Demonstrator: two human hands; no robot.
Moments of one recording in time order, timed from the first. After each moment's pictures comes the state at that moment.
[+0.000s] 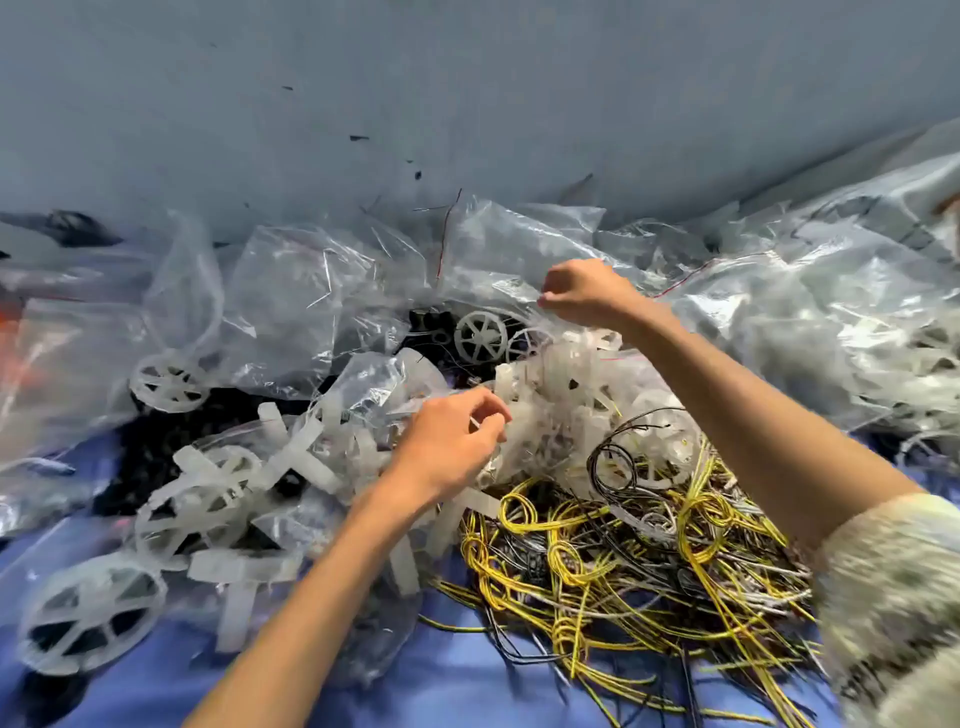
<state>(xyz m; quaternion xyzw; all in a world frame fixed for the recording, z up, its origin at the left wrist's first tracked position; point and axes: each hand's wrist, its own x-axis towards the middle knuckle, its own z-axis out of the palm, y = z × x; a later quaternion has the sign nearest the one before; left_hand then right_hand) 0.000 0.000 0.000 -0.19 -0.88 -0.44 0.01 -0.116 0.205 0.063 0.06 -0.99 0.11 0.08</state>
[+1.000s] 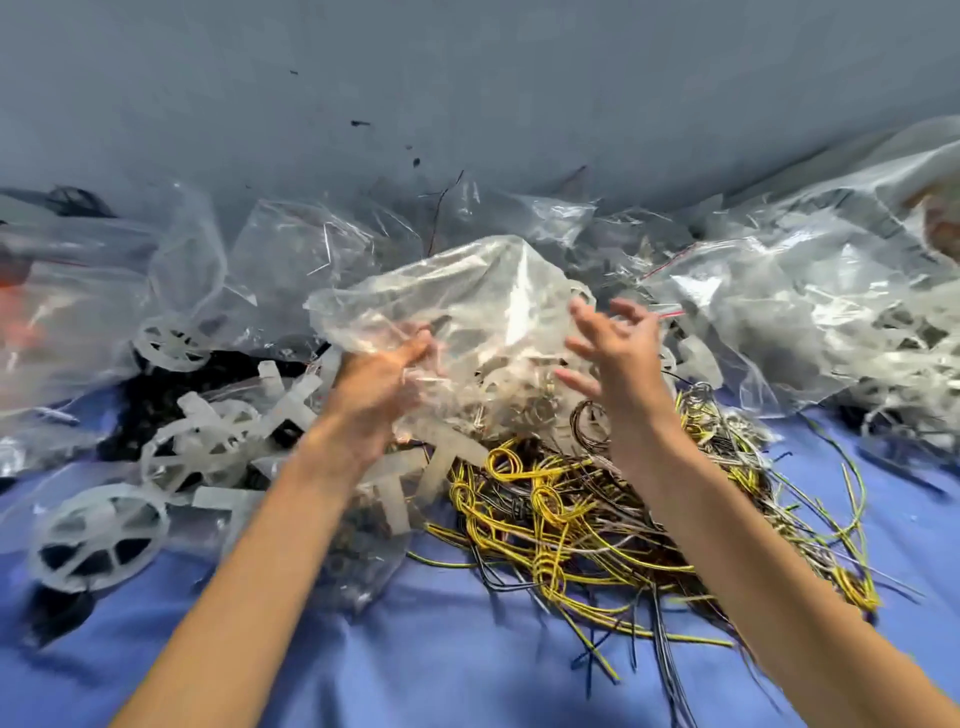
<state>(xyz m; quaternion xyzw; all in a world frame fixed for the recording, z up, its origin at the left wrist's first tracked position) 0.022 -0.034 0.018 -0.02 -0.59 -0.80 -0.11 0.066 0.153 0.044 -0.09 -0.65 0.74 0.15</state>
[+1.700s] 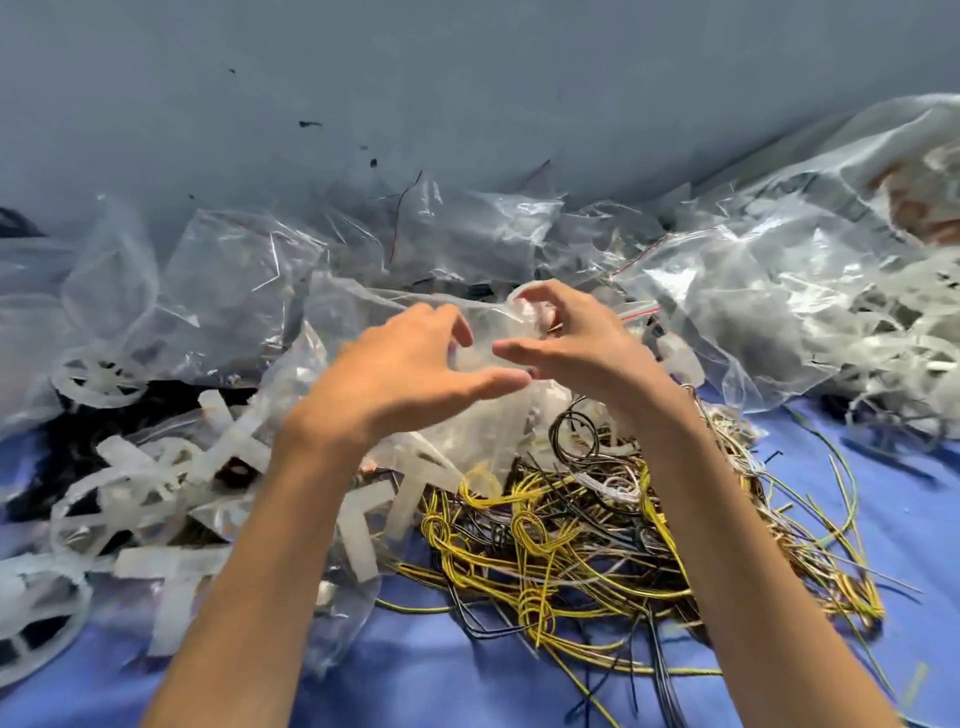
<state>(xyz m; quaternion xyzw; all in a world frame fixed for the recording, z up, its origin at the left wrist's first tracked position) 0.018 0.004 0.068 -0.23 -0.95 -0.21 -0.02 0.029 0.177 0.054 0.02 -0.89 0.44 0.13</state>
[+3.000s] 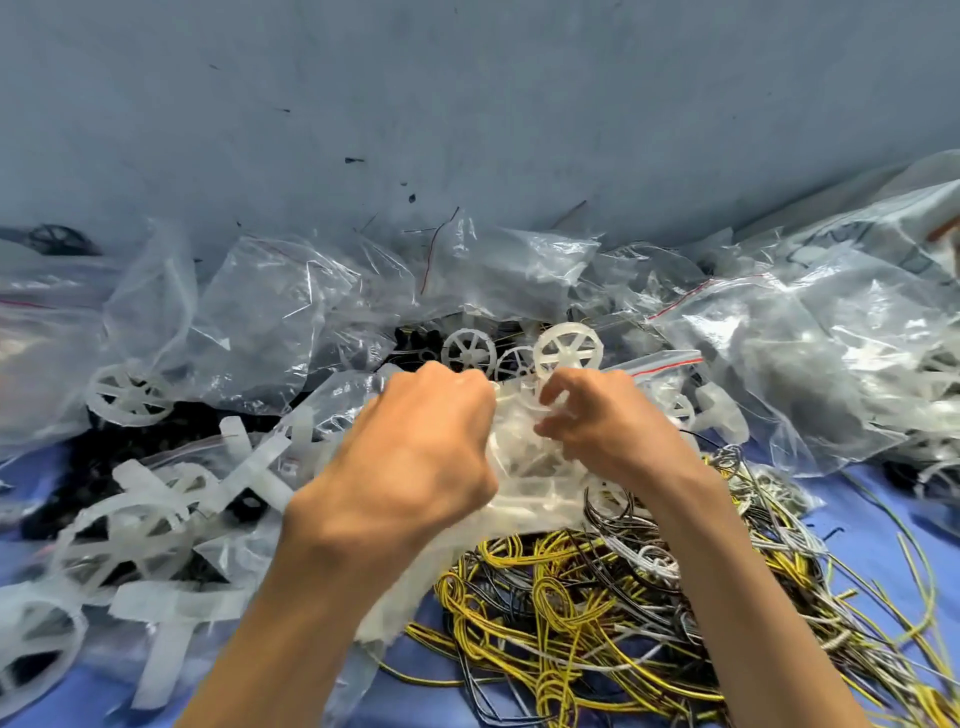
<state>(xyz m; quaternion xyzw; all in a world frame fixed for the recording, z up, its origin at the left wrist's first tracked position) 0.055 0.006 0.077 -0.18 -0.98 -0.10 0.07 0.021 0.175 0.032 0.02 -0.96 0.29 0.06</state>
